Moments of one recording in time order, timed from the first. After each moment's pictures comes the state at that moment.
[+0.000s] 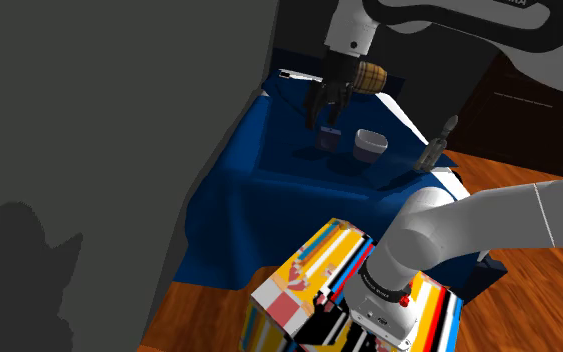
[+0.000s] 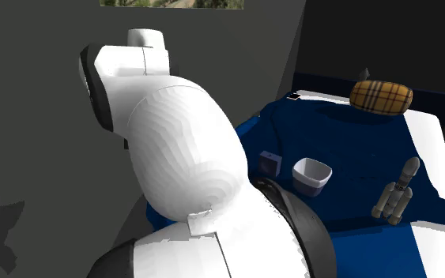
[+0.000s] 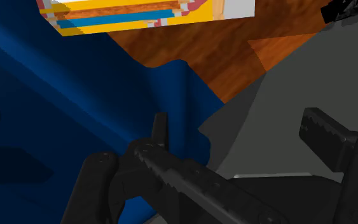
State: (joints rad) arm 0.01 -0.77 0.04 -2.29 0.12 1.50 0.11
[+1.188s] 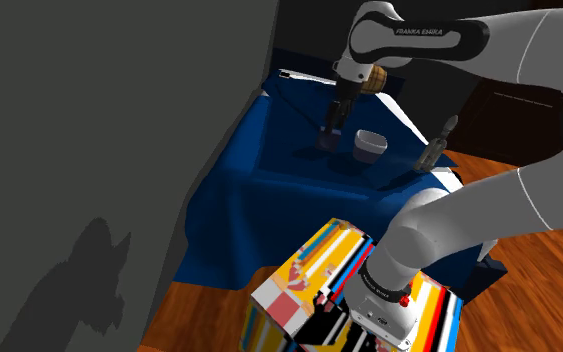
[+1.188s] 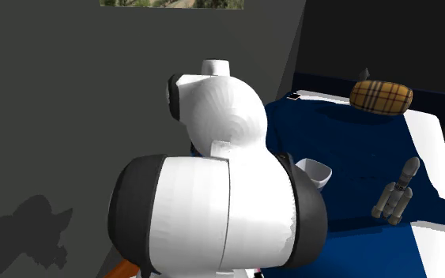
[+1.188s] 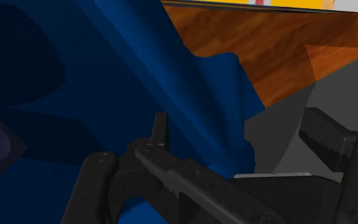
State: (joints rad) arm -0.05 -0.59 -0.29 -2.35 -0.11 1.74 -0.36
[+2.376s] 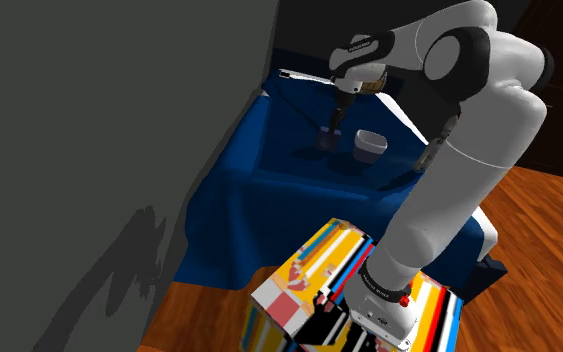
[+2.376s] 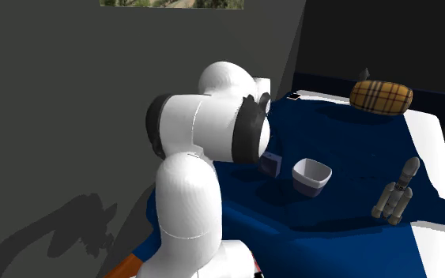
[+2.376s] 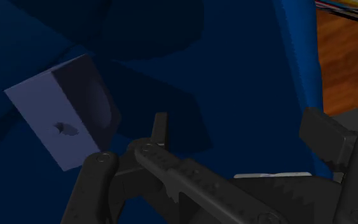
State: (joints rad) arm -0.07 0.01 -0.61 -2.01 0.02 1.99 -0.95
